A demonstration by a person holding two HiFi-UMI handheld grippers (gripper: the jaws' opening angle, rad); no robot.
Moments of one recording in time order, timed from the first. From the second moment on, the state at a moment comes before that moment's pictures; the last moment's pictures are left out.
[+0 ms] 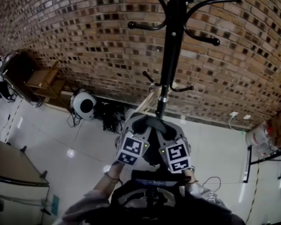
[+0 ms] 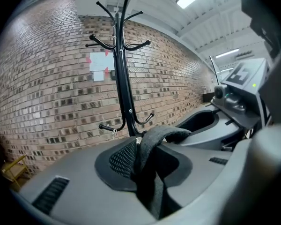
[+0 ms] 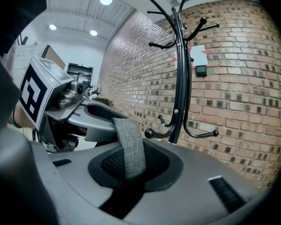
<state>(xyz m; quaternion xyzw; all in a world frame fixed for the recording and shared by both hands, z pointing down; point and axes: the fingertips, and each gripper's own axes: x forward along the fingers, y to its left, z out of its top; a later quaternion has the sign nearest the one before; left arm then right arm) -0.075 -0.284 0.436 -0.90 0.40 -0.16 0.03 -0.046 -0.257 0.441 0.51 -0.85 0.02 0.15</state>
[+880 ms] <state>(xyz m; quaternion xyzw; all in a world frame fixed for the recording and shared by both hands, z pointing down) -0.056 -0.343 0.455 -0.90 0.38 -0.21 0.05 -0.032 -0.320 0.457 0.45 -0.87 0.02 0.19</state>
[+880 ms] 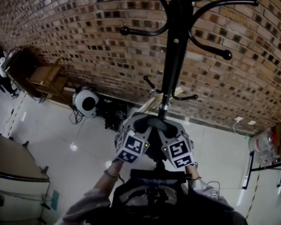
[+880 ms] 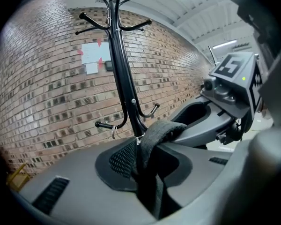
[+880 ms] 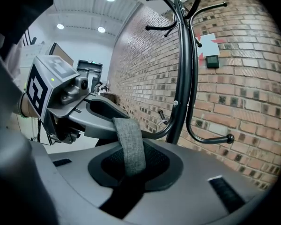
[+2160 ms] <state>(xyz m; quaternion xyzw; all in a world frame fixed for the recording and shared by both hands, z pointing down) -0.039 -0.365 0.479 -0.90 0.40 -0.17 0.00 0.000 -0.350 0.497 0.46 -0.86 0.11 0.17</state>
